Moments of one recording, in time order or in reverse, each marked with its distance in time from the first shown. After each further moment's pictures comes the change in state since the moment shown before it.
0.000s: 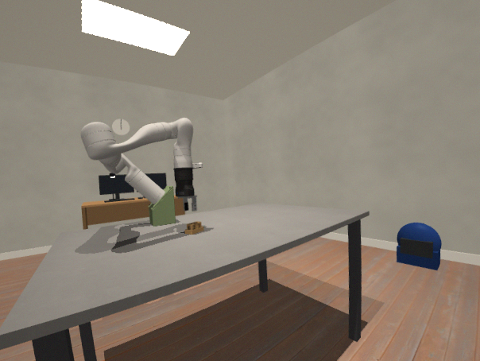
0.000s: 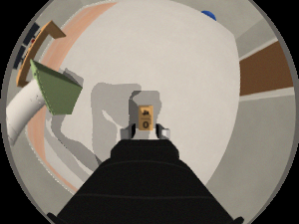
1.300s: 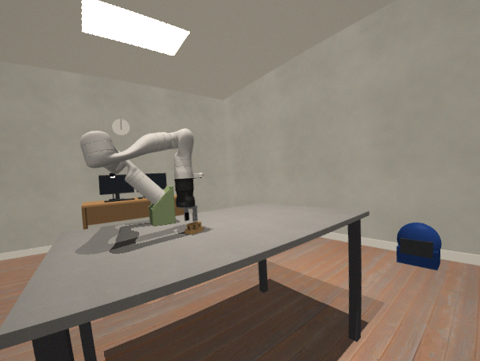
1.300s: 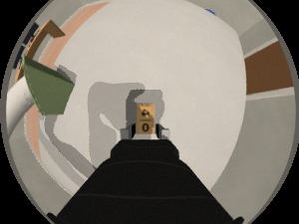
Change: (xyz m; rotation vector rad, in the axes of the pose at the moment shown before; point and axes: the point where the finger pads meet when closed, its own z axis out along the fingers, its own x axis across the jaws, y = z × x) arm 0.000 0.000 0.044 0.000 0.000 0.000
